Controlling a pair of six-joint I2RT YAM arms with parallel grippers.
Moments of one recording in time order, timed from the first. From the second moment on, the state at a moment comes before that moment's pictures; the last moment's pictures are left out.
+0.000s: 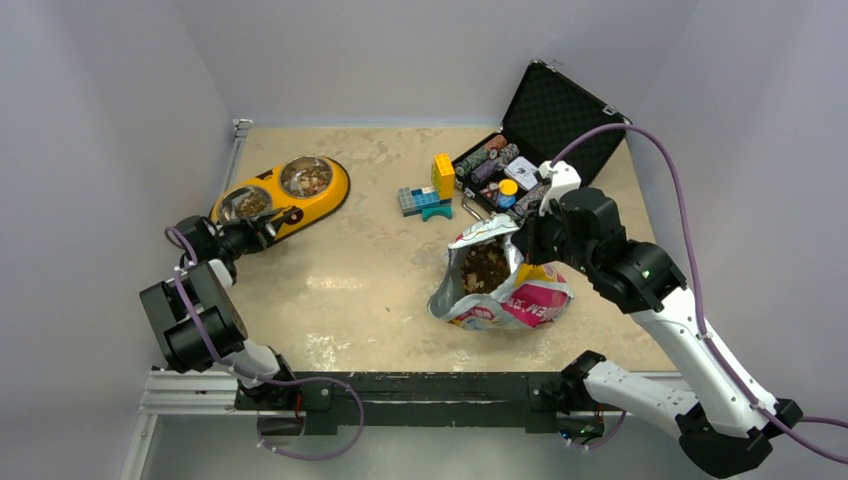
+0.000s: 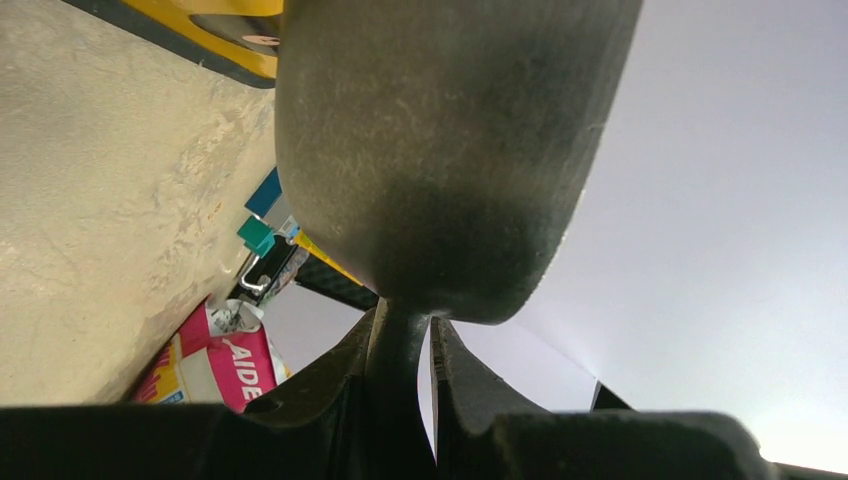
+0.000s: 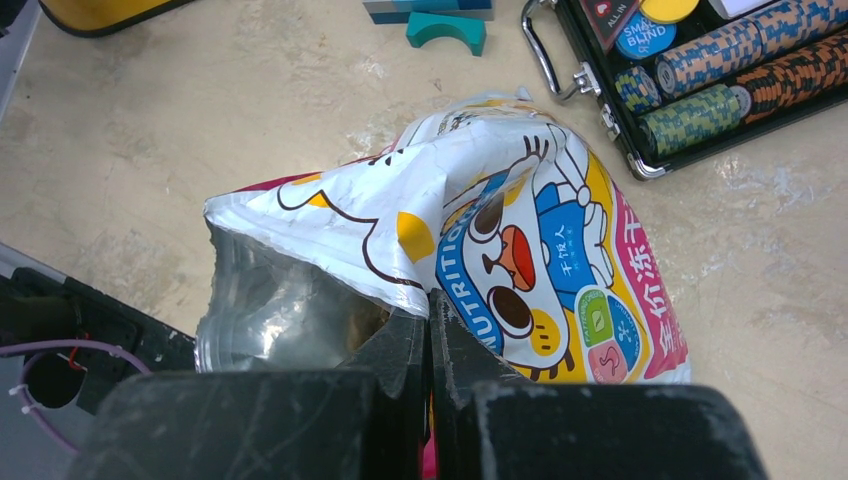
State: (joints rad) left arm 0.56 1.52 0.58 0.39 0.93 -1.66; right arm 0.62 0.92 1.24 -0.89 0.11 0.34
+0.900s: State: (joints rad) left arm 0.57 1.50 0.80 -0.14 0.85 -1.78; right arm 0.62 0.94 1.25 -0.89 0.14 0.34
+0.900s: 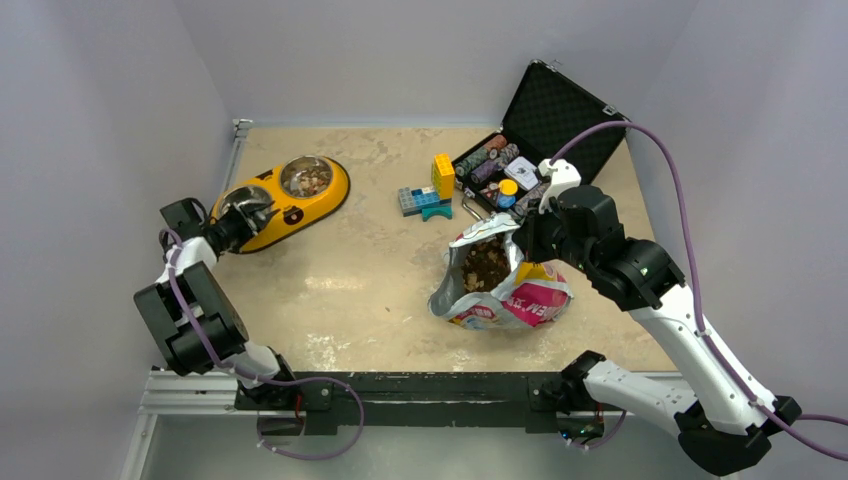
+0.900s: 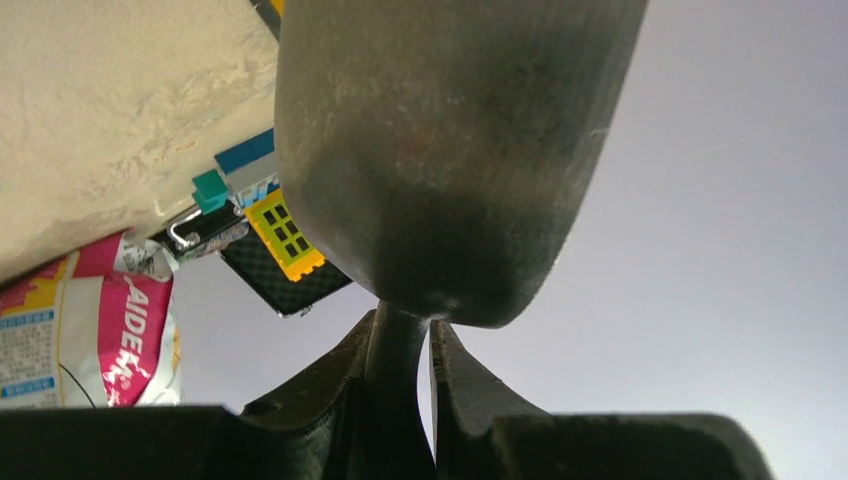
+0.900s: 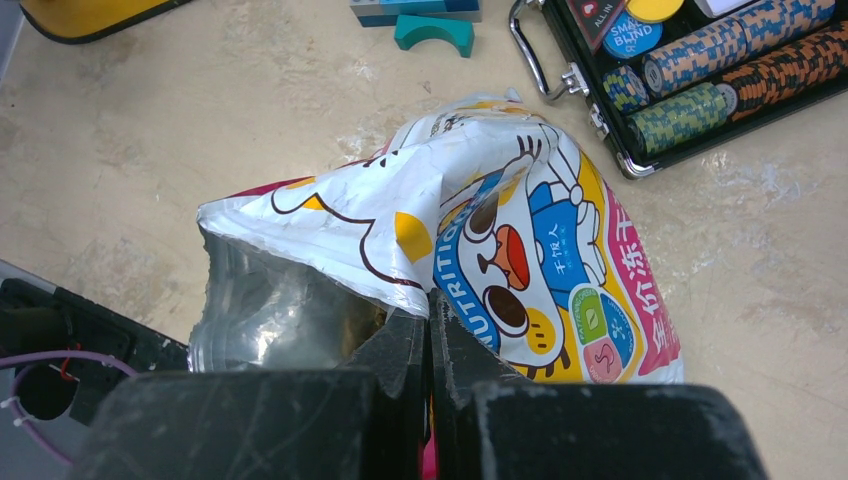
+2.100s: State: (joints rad) left arm 0.57 1.74 1.50 -0.97 0.86 -1.80; right arm 0.62 0.96 1.27 -0.90 0.14 0.34
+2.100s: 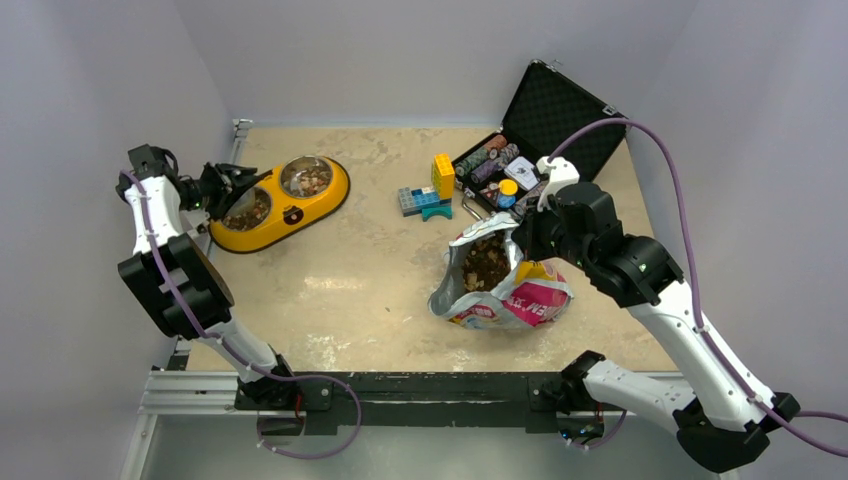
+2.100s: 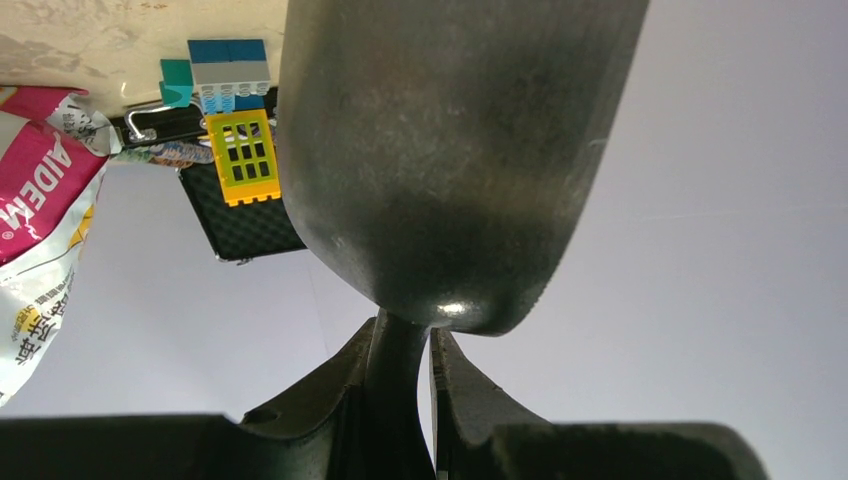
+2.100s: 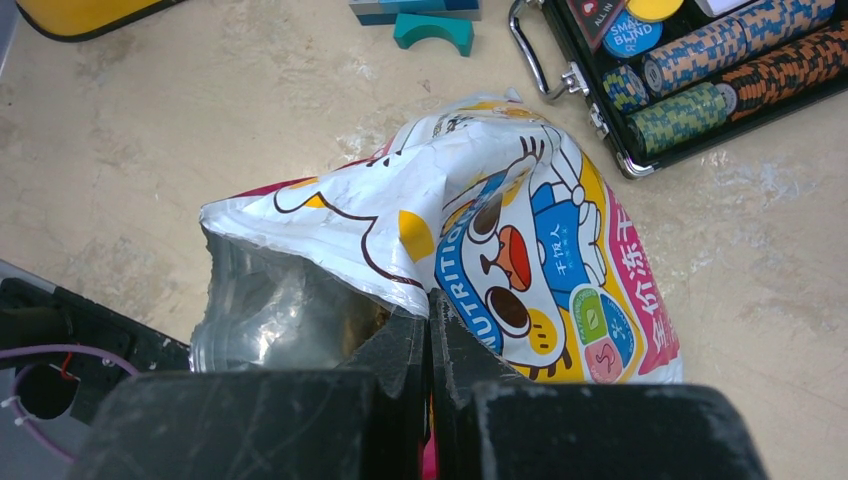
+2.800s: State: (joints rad) left arm 0.49 1.66 1.52 -1.14 0.79 -1.57; right arm 0.62 0.97 1.29 -0.92 0.14 0.34
